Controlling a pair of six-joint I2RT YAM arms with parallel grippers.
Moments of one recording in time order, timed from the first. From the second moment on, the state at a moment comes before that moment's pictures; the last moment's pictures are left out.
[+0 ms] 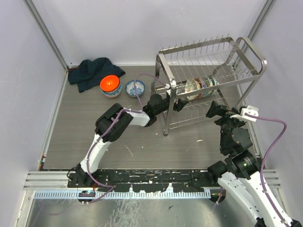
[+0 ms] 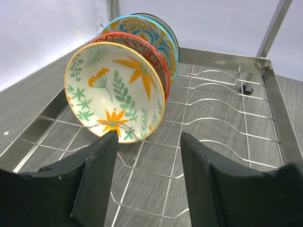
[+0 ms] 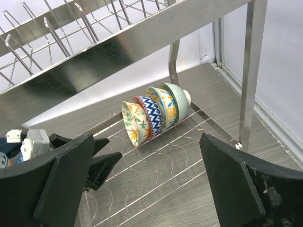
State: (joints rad) left arm -0.82 2.30 1.37 1.04 0.24 -0.04; right arm 0.48 0.36 0.64 -0.18 0.71 0.24
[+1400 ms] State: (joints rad) left arm -0.82 2.51 1.74 0.98 0.34 -0.06; right arm 0.48 0.34 0.64 -0.18 0.71 0.24
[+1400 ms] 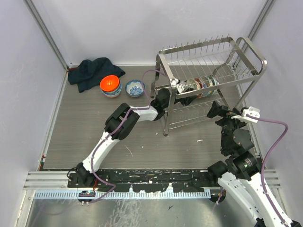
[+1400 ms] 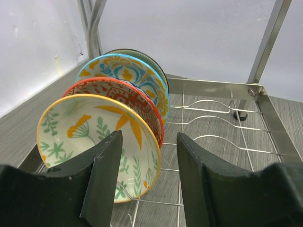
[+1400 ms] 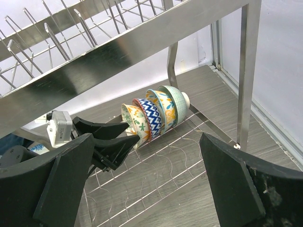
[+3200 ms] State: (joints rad) left arm -0.83 2.60 1.91 0.76 0.31 -0.10; right arm 0.48 0.34 0.64 -0.18 0.72 0.24
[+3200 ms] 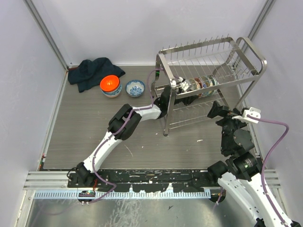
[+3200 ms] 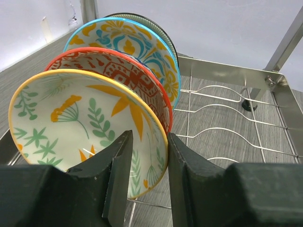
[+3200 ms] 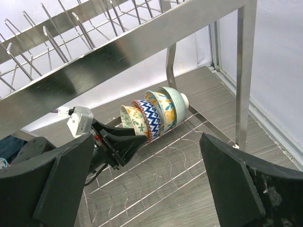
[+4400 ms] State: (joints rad) left arm -0.85 2.57 1.71 1.06 0.19 -0.16; right arm 0.48 0.33 0.64 -0.18 0.72 0.24
